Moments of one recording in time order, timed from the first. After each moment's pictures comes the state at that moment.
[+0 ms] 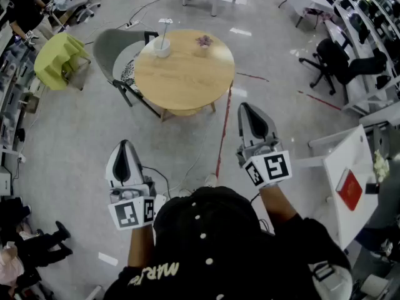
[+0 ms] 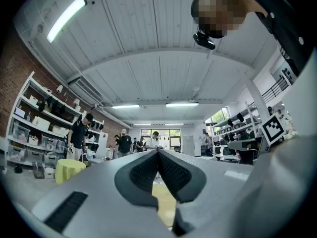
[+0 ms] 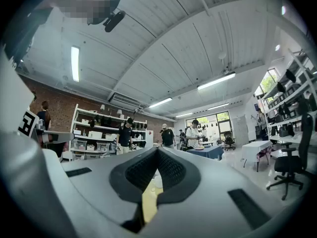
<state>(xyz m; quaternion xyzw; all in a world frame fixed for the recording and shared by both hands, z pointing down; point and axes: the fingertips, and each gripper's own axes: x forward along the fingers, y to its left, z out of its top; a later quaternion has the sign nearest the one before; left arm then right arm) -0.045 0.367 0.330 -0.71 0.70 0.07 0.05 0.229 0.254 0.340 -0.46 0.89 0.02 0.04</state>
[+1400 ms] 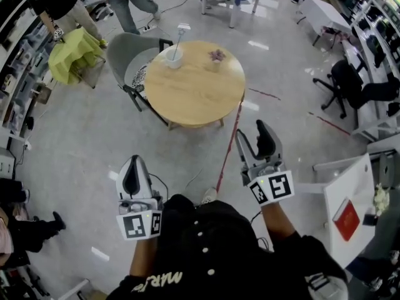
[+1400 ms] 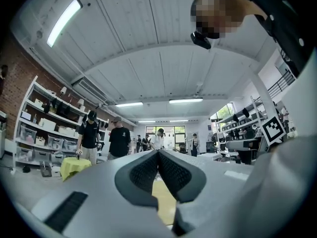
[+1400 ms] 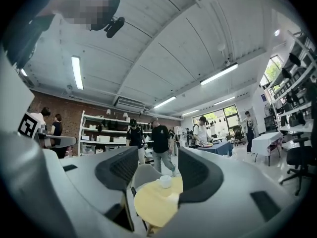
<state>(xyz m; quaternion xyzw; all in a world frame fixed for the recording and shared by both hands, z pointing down) -0.007 0.346 0.340 -0.69 0.72 0.05 0.03 0.253 0.216 0.350 -0.42 0.91 -0.01 0.05</state>
